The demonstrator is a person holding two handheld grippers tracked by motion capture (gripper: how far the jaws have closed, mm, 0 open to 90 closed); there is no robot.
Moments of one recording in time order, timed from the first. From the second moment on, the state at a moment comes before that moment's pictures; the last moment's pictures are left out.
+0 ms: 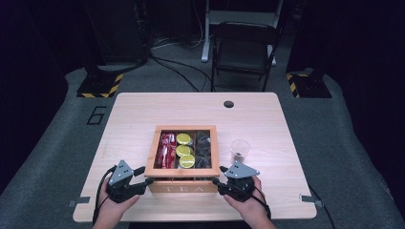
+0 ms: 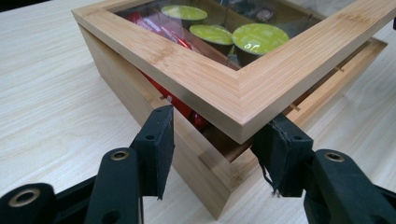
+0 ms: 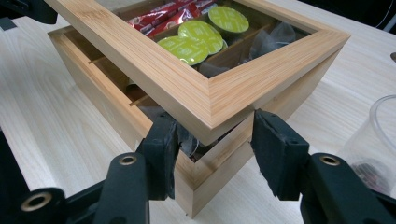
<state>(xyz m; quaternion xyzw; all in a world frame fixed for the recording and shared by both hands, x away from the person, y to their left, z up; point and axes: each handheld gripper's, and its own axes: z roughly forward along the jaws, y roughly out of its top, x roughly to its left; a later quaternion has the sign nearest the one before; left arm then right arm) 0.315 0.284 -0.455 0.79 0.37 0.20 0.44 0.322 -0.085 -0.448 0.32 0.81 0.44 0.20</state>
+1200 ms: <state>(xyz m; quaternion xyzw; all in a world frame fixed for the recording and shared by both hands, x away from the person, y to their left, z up) 0.321 0.305 -0.452 0.79 0.38 0.17 0.45 0.326 -0.097 -0.445 0.32 0.82 0.45 0.18</state>
